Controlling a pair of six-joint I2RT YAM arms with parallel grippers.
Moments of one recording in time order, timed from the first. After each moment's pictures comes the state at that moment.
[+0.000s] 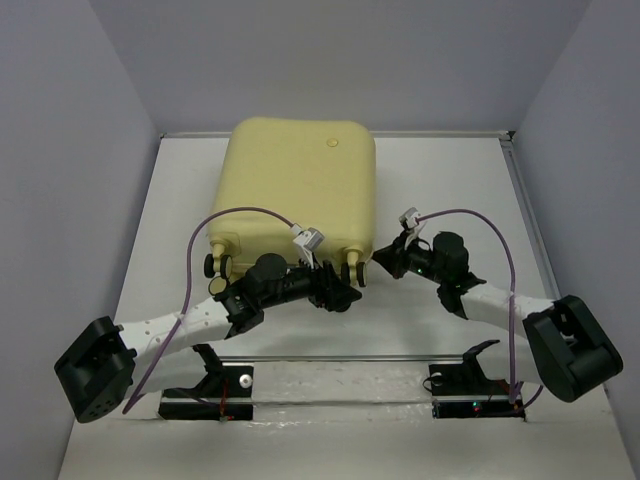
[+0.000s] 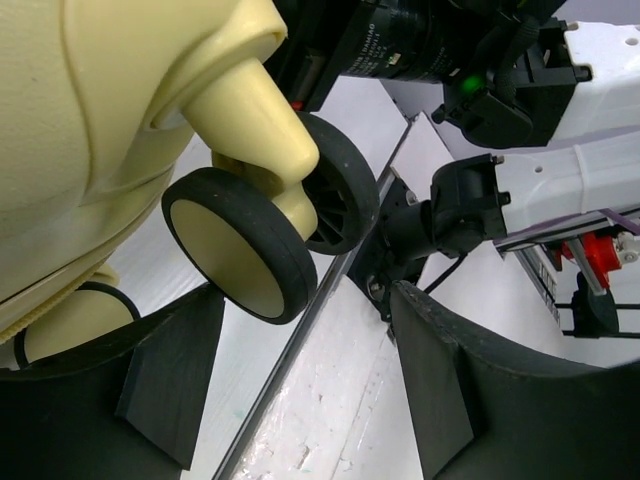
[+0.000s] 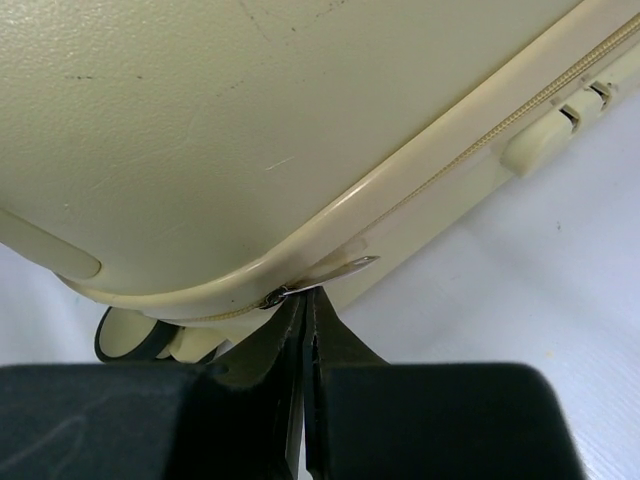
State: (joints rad) left arm -0.91 1.07 0.44 0.44 0.30 -0.73; right arm 0.44 1.26 0.36 0.67 -0.51 0.15
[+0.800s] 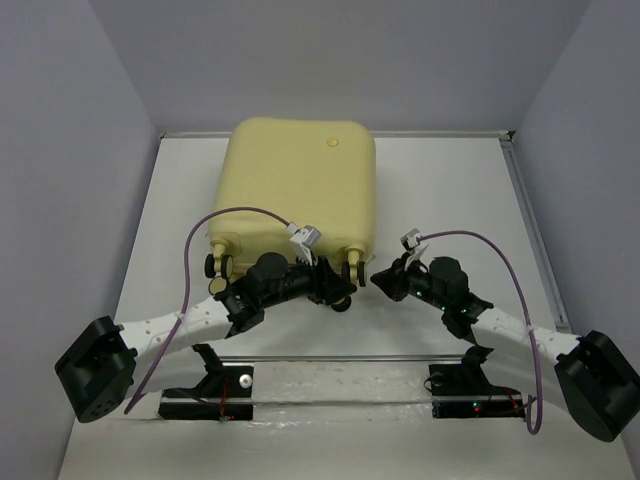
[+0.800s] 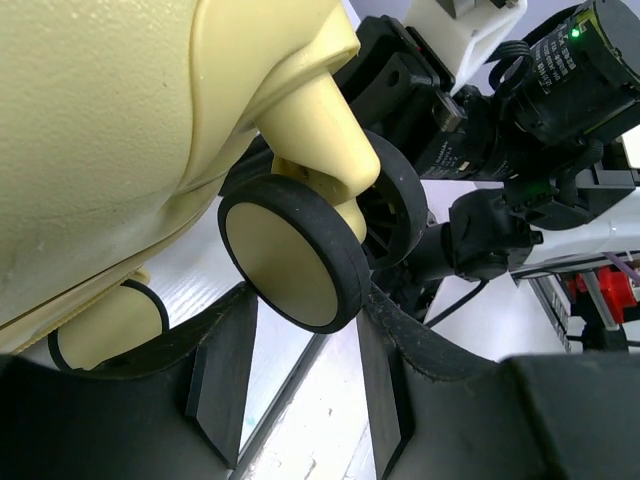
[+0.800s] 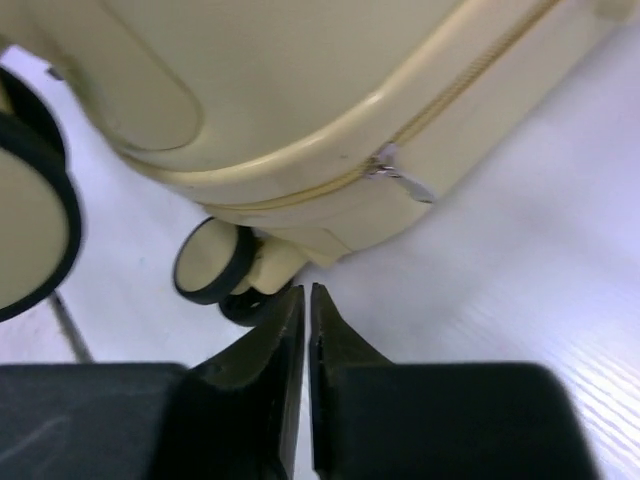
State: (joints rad) left arm -0.91 1.07 0.45 0.41 0.22 -0.75; right arm 0.62 1.00 0.23 0.51 -0.30 0.32
